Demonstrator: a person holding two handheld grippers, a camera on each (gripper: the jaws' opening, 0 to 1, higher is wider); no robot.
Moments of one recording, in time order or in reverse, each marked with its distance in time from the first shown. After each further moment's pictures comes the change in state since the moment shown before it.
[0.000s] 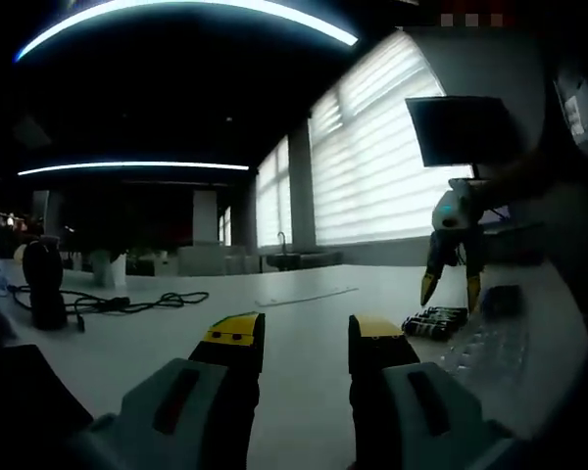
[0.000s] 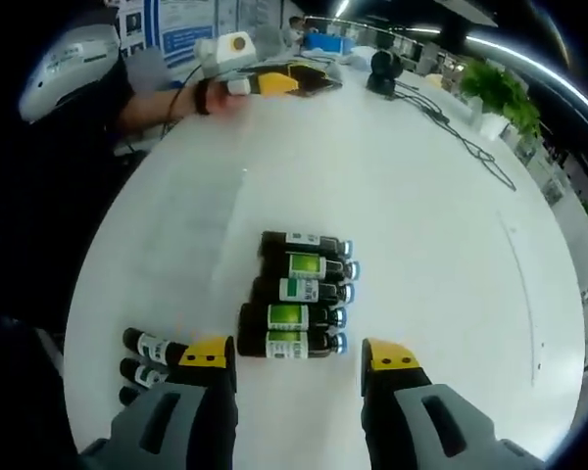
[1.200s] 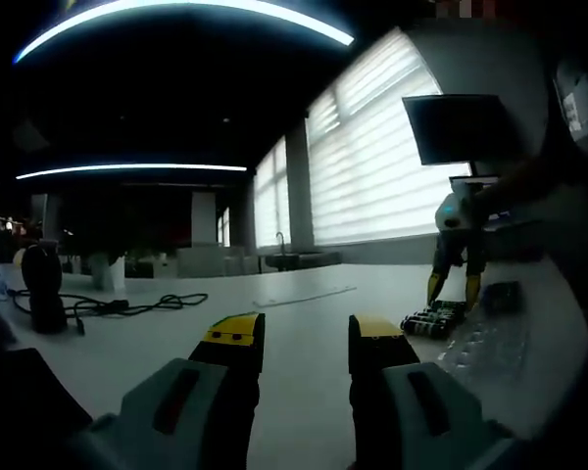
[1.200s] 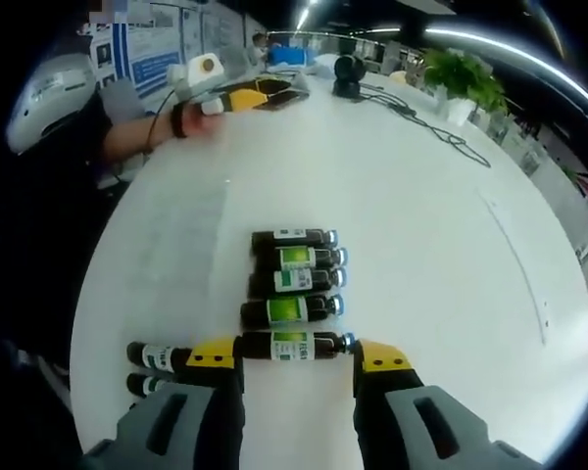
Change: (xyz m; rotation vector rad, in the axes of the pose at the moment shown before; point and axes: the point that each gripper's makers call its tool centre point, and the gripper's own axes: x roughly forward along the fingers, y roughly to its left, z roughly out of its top) left arm 0.000 -0.005 0.000 0.019 0.001 -0.010; right arm -0.014 0.001 -0.008 0.155 -0.075 -0.065
